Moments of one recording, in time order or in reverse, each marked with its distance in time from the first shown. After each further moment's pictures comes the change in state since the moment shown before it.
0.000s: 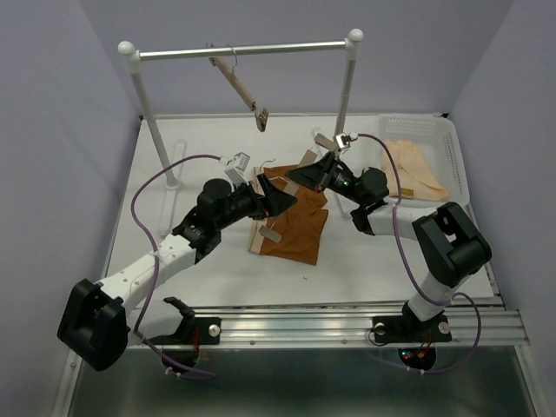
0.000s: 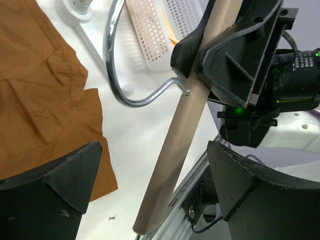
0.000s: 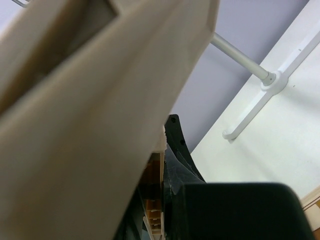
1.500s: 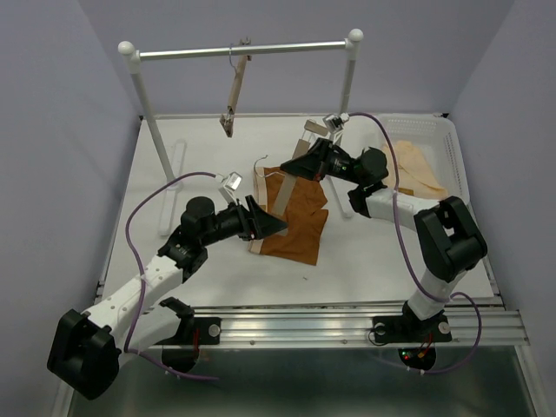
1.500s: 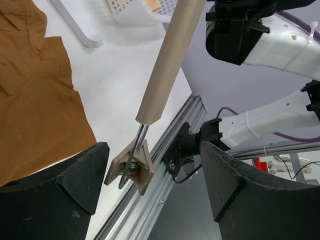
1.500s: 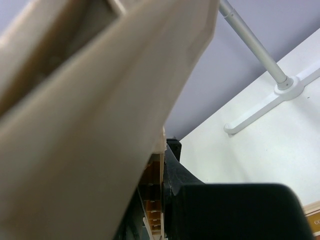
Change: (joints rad) left arm 0.065 -0.199 -0.179 -0.013 0.256 -0.049; right arm -0.032 0.040 0.205 -0.089 -0.240 -0.089
